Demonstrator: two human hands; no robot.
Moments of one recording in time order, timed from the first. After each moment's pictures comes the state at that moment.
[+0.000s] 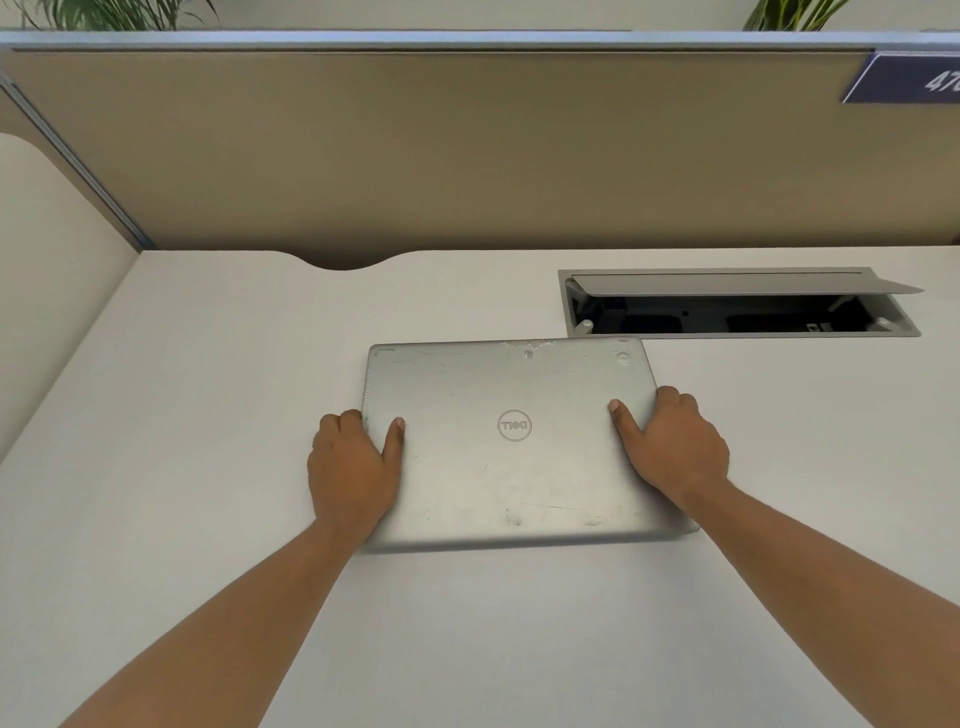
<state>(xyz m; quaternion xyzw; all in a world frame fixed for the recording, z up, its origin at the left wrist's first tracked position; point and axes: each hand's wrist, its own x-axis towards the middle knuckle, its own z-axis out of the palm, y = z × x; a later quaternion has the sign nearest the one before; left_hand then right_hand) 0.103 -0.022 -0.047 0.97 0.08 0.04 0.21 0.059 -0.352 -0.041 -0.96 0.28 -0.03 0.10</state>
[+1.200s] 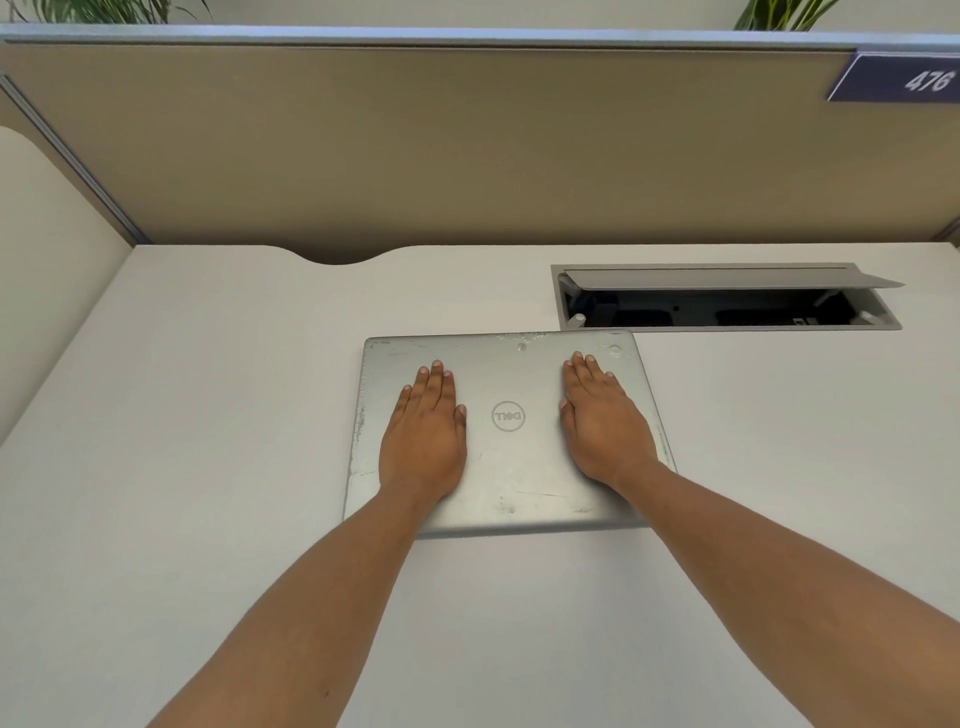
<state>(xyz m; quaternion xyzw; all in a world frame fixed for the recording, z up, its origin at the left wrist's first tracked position) 0.109 -0.084 -0.058 0.98 -0.14 -0.02 0.15 0.078 -0.310 -0.054 -0.99 0.03 0.00 0.11</state>
